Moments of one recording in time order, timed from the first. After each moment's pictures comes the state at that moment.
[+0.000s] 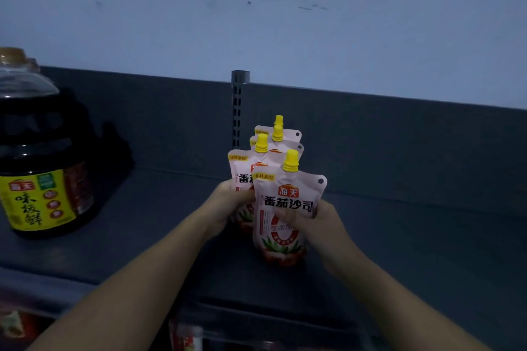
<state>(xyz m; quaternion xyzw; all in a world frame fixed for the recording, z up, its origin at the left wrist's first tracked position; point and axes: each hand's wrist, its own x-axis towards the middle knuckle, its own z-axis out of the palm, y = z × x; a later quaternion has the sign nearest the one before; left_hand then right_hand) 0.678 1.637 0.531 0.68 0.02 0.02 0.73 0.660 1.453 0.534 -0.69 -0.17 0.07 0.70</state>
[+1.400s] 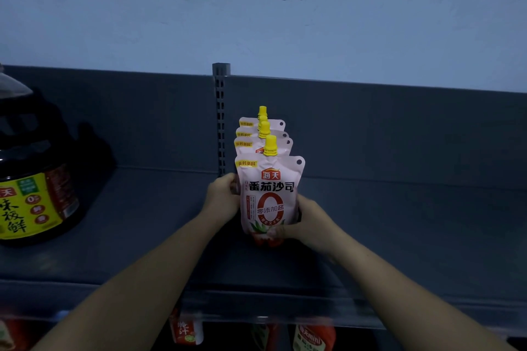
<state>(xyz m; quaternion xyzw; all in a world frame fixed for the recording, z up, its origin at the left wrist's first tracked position) 0.686 1.627 0.515 0.86 0.05 0.15 0.49 0.657 1.444 0.521 -0.80 -0.20 0.11 0.56</state>
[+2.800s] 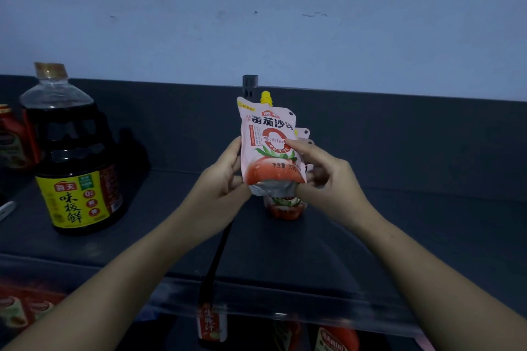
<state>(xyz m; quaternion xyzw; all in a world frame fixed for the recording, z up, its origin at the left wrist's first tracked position) 0.566 1.654 0.591 0.77 -0.22 0.17 0.58 0.627 1.467 0.592 -0.74 -0.36 -0.11 0.55</state>
